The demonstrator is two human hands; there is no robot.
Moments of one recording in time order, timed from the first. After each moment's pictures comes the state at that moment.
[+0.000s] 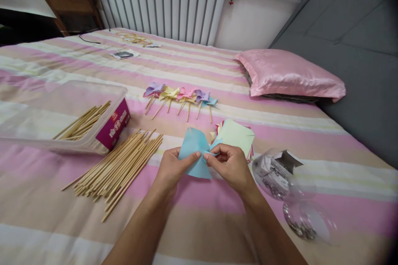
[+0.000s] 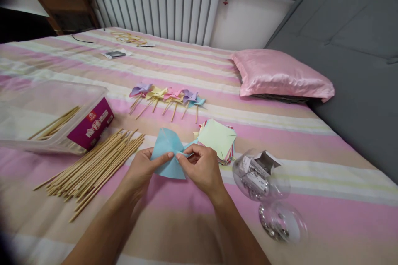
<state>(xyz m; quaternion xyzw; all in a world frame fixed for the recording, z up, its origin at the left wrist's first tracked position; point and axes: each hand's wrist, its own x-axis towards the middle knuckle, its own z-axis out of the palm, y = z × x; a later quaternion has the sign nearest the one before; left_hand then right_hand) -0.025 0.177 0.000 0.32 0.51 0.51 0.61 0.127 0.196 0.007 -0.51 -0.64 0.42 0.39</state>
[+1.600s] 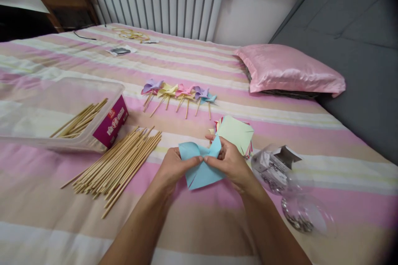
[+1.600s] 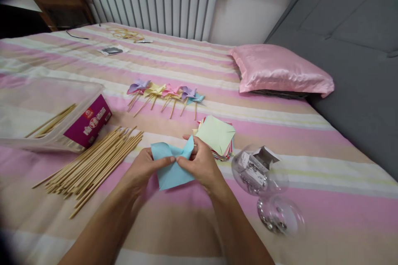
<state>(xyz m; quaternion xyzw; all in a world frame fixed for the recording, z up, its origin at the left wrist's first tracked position) -0.022 0.176 0.004 0.34 0.48 0.47 0.66 0.126 0.195 0.009 -0.47 -0.48 0.63 0.39</state>
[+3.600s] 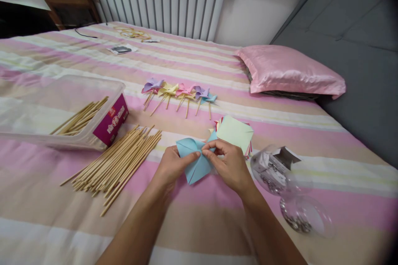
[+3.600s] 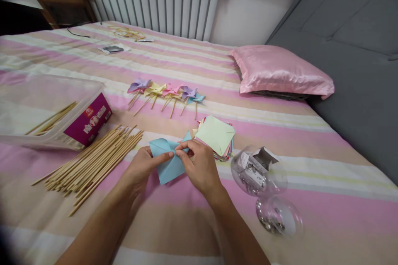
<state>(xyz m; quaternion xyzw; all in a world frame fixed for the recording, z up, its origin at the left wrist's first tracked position) -0.022 0.179 0.000 0.34 0.49 0.50 0.63 0.126 0.193 0.016 -0.49 -0.71 0.34 0.38</state>
